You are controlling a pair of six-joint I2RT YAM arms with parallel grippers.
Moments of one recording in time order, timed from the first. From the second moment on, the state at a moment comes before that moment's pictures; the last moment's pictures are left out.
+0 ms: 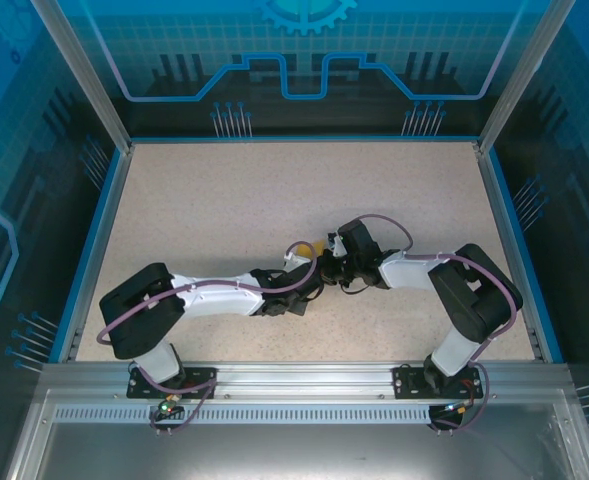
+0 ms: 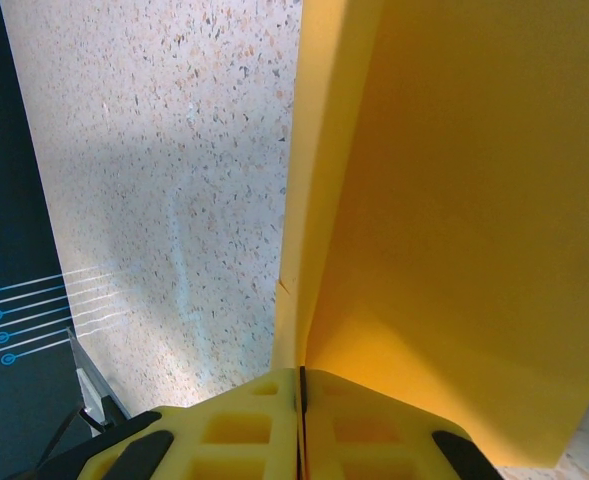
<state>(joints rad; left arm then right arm) -1.00 1.65 0.88 -0.40 -0.32 -0.69 0.58 1.67 0.71 0.12 -0.50 0.95</state>
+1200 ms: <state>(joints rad) -1.00 1.66 0.88 -0.41 -0.35 -0.69 0.59 1.67 0.72 0.11 -0.50 0.95</state>
